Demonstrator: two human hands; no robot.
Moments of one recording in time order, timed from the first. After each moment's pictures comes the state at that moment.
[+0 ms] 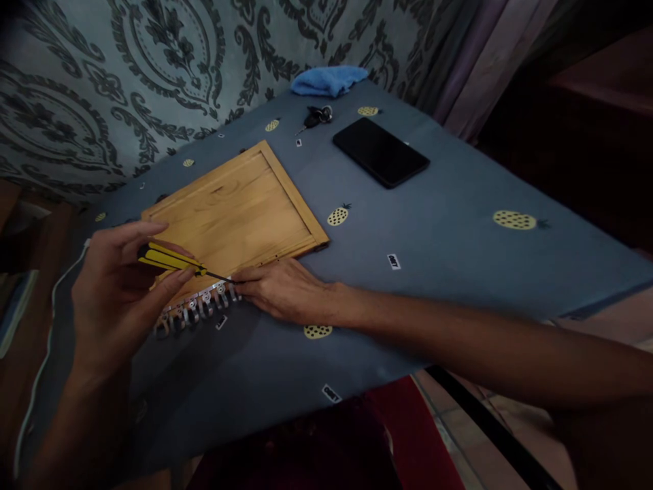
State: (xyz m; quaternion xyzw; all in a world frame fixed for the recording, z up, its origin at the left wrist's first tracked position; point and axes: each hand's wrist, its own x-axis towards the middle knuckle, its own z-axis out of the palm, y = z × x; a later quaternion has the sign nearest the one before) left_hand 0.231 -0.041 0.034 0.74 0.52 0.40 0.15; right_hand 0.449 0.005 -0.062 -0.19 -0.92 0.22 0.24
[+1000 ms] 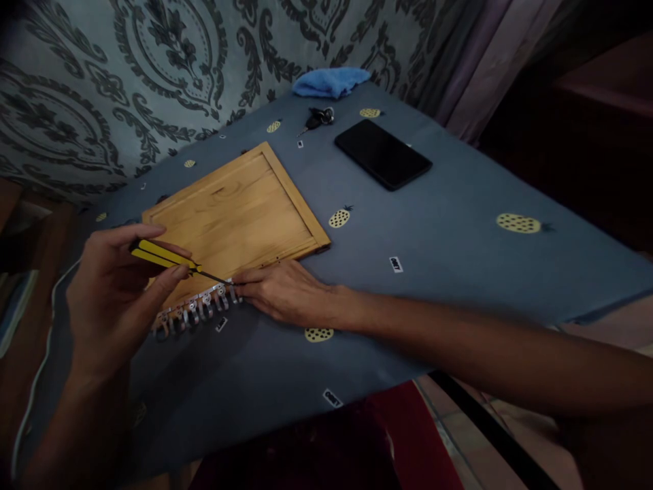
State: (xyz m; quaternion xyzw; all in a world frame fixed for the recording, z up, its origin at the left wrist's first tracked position) left_hand 0.226 -0.042 0.034 0.71 0.57 0.39 0.15; right_hand 0.450 0.005 -0.060 -0.18 -0.92 0.22 0.26
